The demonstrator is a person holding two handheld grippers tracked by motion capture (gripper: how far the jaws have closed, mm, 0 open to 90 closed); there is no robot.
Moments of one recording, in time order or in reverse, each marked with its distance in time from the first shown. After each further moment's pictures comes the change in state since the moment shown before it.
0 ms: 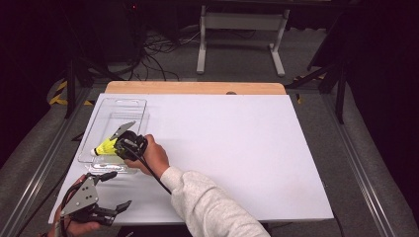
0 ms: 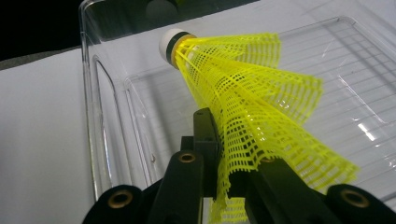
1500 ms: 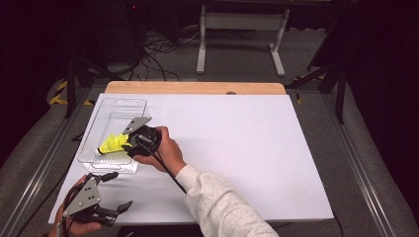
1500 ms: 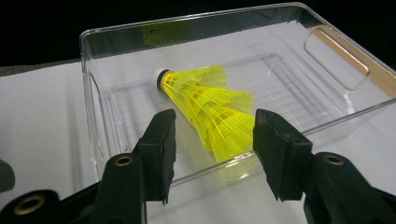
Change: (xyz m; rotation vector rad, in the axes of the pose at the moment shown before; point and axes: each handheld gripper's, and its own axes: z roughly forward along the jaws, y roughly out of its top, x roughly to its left) left arm -0.002 0.000 0.003 0.016 0.001 0.008; right arm -0.010 -0.004 -0.057 -0.107 -0.110 -0.064
